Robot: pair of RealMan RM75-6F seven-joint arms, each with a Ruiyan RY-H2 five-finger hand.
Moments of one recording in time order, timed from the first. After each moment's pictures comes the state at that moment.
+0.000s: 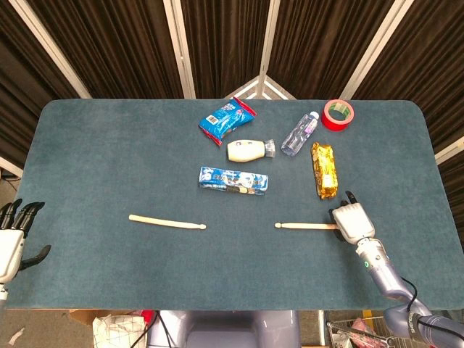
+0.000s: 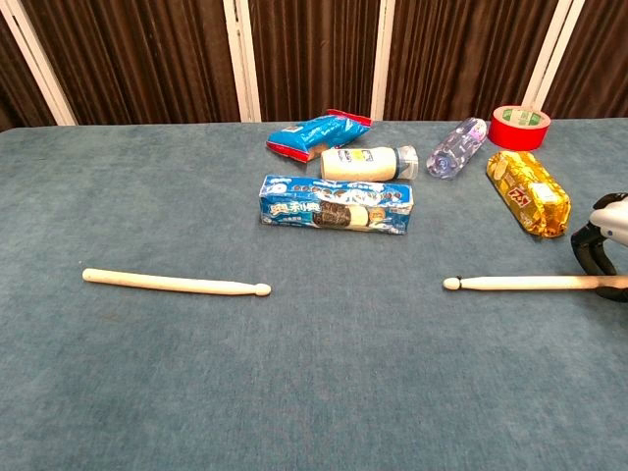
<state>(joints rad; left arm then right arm) -0.09 -1.13 -0.05 -1.64 1.42 1.46 0.13 0.51 -1.47 0.03 -1.17 -1.35 0.96 -0.26</state>
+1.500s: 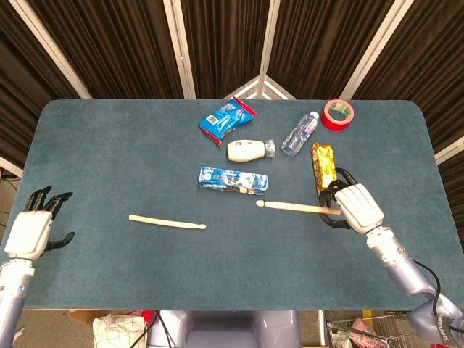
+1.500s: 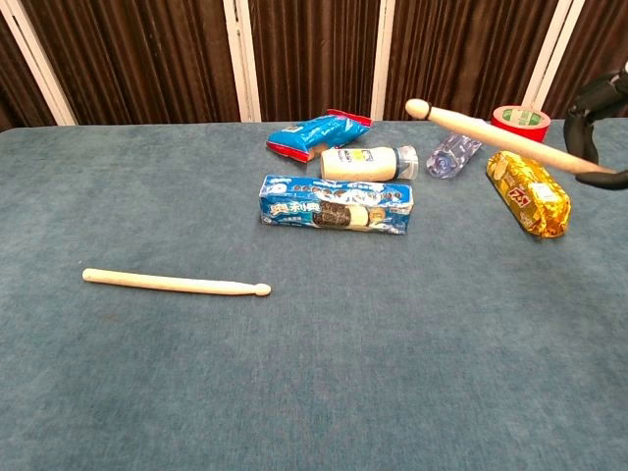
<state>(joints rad) -0.23 -1.20 -0.13 -1.63 1.29 1.26 0.19 0.54 -1.21 0.08 -1.44 -1.57 1.18 0.21</state>
